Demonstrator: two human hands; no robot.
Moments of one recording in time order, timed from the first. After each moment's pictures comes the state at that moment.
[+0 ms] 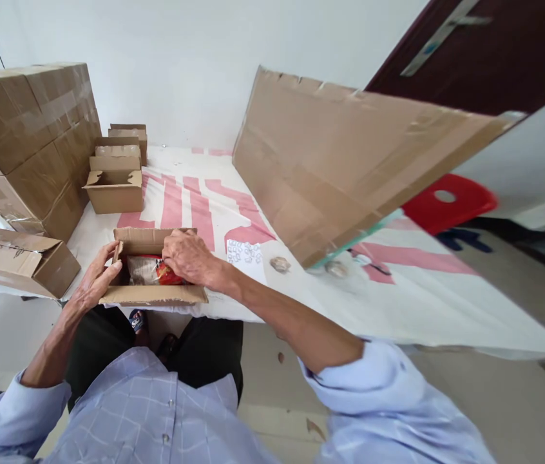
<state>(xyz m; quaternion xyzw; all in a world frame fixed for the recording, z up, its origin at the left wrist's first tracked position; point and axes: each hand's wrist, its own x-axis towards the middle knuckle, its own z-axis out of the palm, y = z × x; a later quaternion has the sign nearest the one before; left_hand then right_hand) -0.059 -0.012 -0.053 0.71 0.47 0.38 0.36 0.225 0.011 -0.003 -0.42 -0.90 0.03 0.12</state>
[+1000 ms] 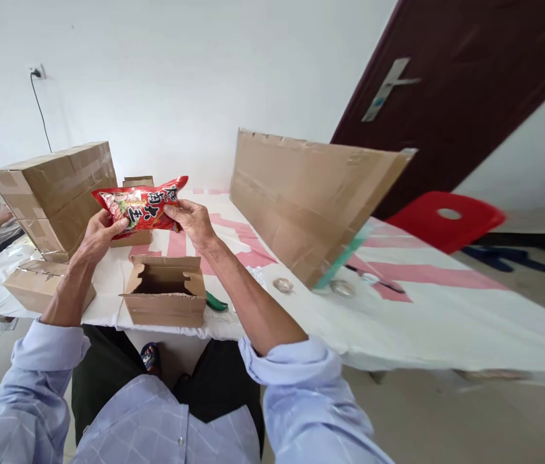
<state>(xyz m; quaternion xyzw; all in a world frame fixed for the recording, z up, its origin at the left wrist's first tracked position) -0.030 0.056 0.093 0.63 0.28 0.58 0.43 0.218 0.053 0.071 -0.31 -0.55 0.45 0.63</state>
